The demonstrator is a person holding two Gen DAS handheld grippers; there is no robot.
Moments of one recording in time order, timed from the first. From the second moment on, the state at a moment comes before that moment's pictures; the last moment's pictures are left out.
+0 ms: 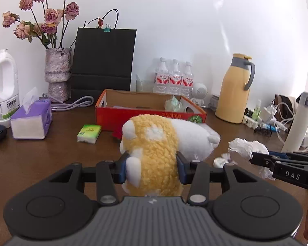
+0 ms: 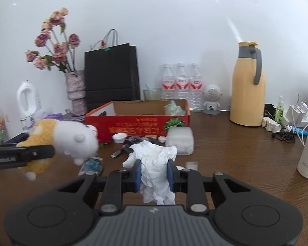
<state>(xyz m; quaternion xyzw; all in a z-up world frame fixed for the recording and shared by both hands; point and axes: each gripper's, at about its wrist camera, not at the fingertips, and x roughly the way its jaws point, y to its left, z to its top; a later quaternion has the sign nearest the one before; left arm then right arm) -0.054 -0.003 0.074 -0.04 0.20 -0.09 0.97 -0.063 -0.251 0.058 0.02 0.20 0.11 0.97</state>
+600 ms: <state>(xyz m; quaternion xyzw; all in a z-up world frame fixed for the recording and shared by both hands) 0.298 0.011 0.121 -0.04 0.31 -0.05 0.95 0.272 -0.226 0.153 0.07 0.27 0.20 0.94</state>
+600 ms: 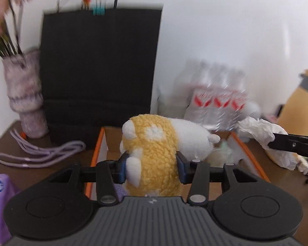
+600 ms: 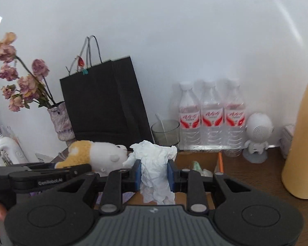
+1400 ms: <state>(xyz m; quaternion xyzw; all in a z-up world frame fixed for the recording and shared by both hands) 0.295 -0.003 0.126 0.05 0.38 0.01 0.92 0.335 -0.218 0.132 0.07 0.45 0.12 0.88</state>
